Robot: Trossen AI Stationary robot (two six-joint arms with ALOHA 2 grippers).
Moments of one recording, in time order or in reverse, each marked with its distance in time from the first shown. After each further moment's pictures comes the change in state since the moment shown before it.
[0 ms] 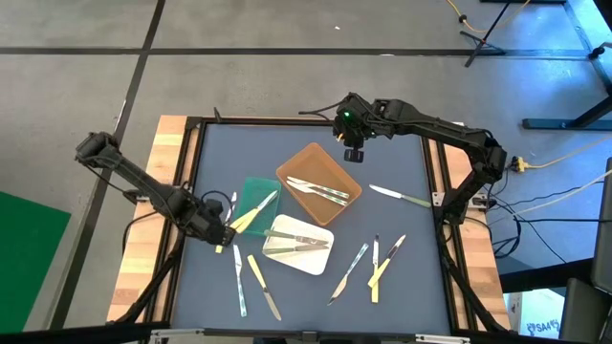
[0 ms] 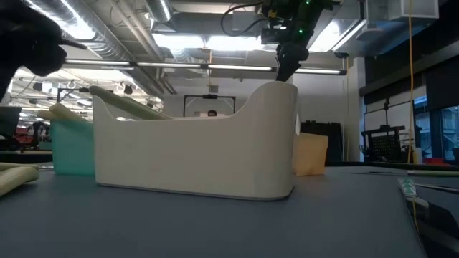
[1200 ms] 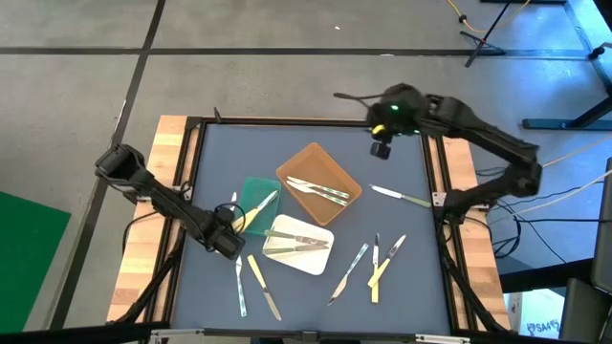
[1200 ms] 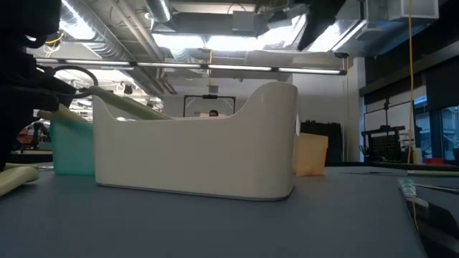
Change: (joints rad) left arm -0.012 0.430 0.005 0.068 -0.099 0.116; right arm 0.000 -0.296 -0.024 -0.080 0.001 0.109
